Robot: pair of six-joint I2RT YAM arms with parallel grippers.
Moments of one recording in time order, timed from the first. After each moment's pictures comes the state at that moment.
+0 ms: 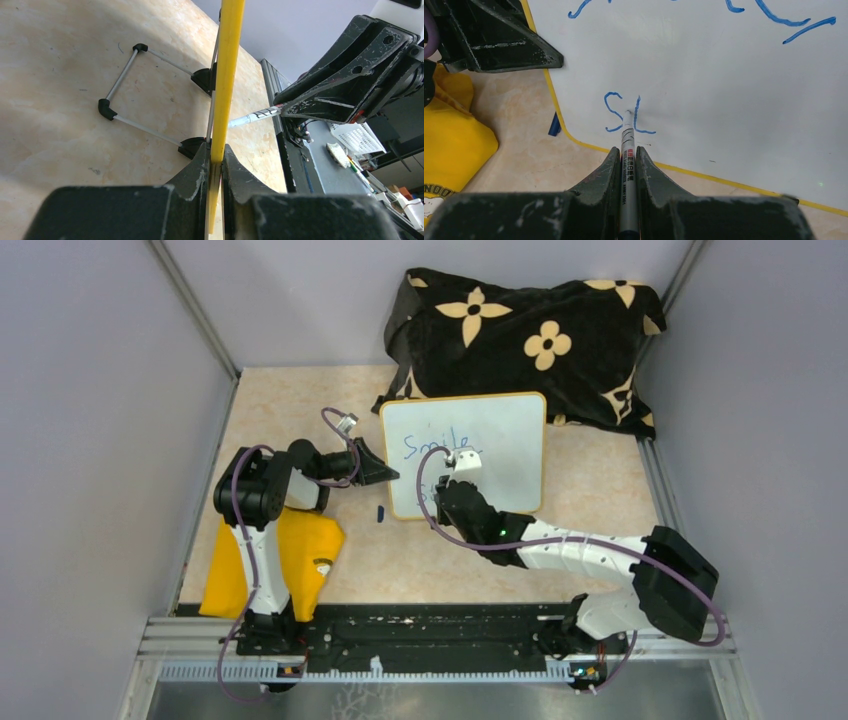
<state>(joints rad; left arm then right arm) -0.17 2.11 0.79 1.55 1.28 -0.91 1.02 1.32 0.74 0.07 0.57 0.50</state>
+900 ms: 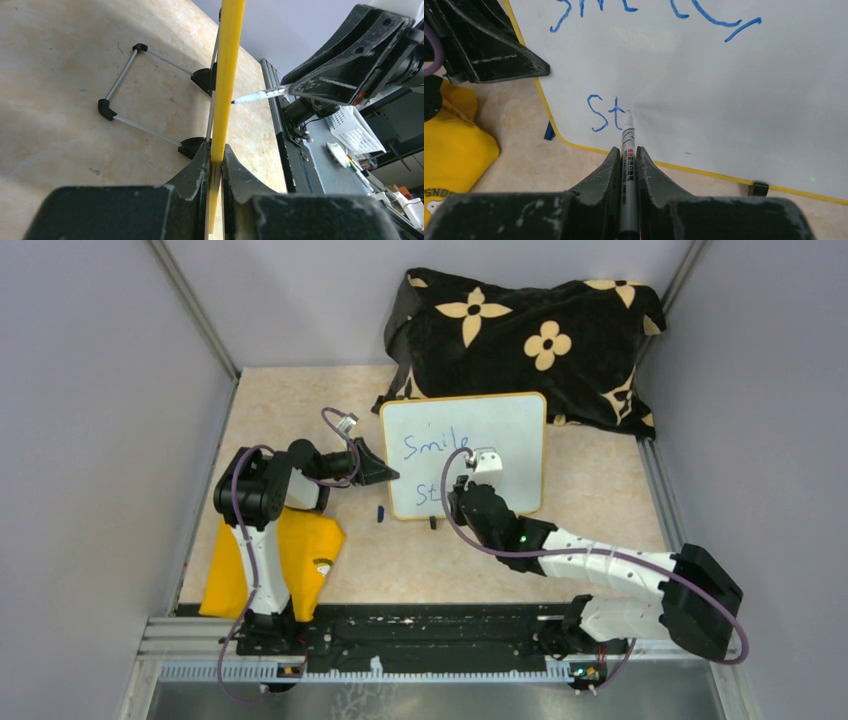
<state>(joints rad) -0.17 2.11 0.79 1.55 1.28 -0.91 0.99 1.19 0.67 0.06 0.58 0.52</state>
